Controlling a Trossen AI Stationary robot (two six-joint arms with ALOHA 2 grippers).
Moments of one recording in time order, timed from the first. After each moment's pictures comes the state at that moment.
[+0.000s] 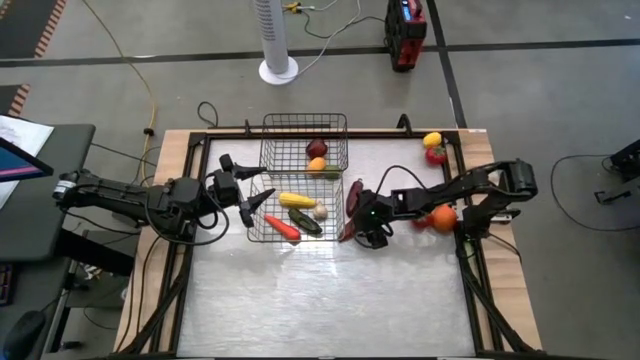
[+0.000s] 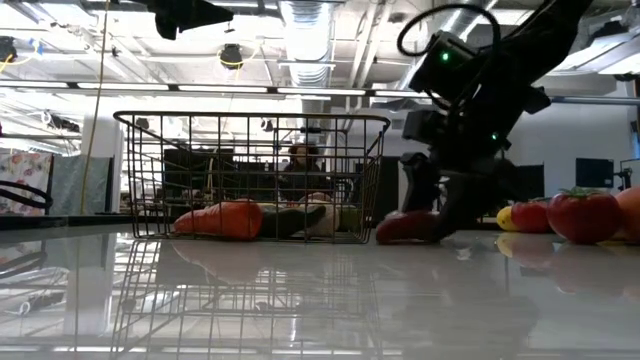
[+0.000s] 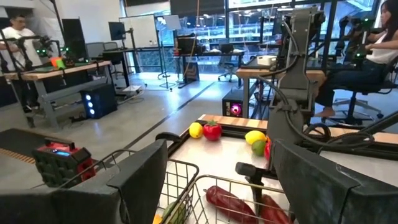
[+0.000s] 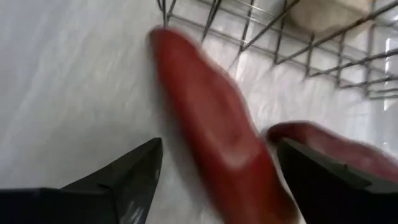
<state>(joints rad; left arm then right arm) -0.13 0.80 0.59 0.22 -0.55 0.04 -0.05 1.59 0.68 -0.03 0.00 -0.39</state>
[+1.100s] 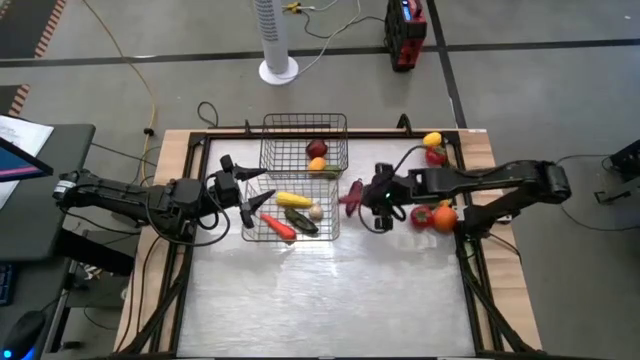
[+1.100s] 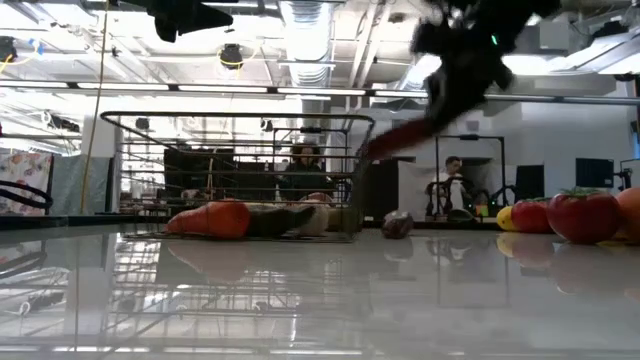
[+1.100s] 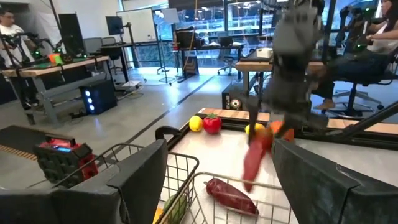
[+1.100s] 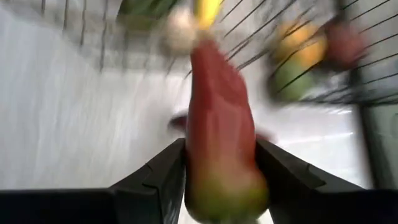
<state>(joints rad) -0.13 0.80 0.59 0.19 -0.55 0.04 -0.05 1.31 0.97 -0.57 0.24 -0.16</state>
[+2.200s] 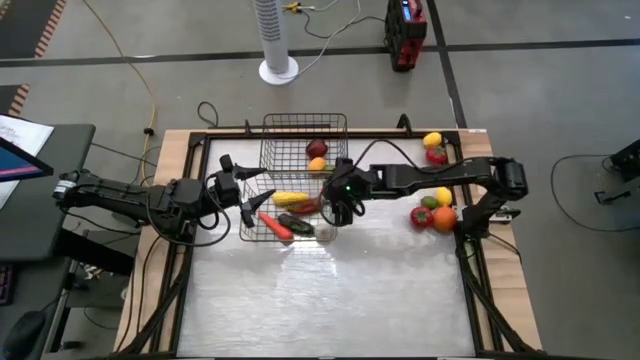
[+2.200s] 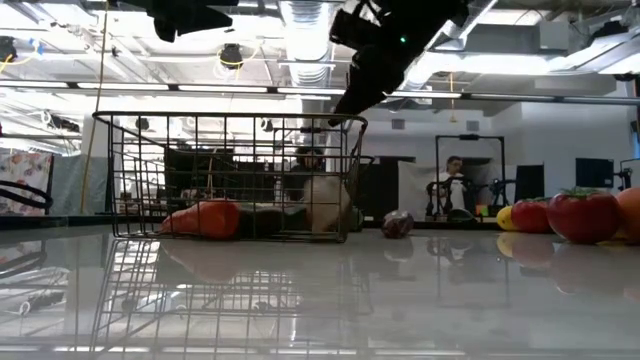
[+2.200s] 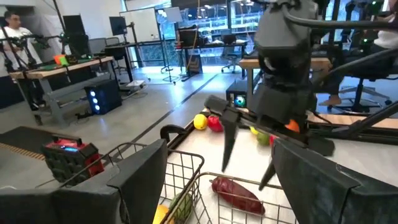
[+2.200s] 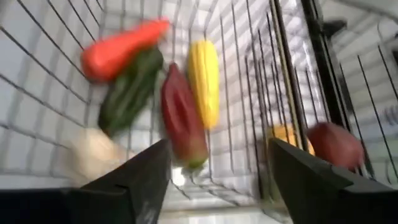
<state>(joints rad) -0.13 0.80 0.59 0.18 -0.56 0.06 -0.07 1.66 1.28 -0.40 0.20 -0.25</state>
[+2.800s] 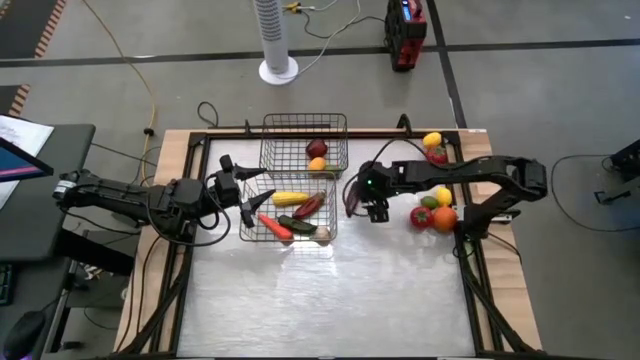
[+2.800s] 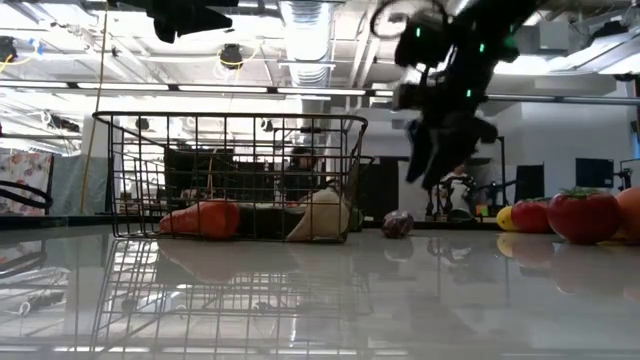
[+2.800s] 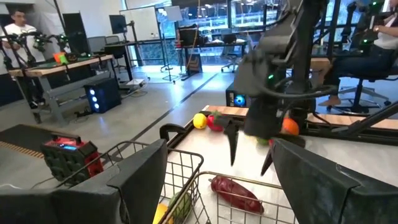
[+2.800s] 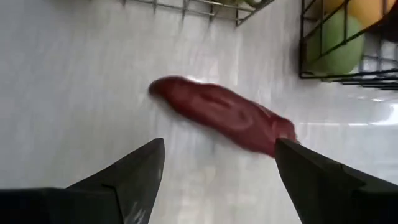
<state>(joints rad) -0.13 0.80 0.59 0.18 -0.56 0.05 -0.23 1.50 0.93 -0.49 0.06 -0.36</state>
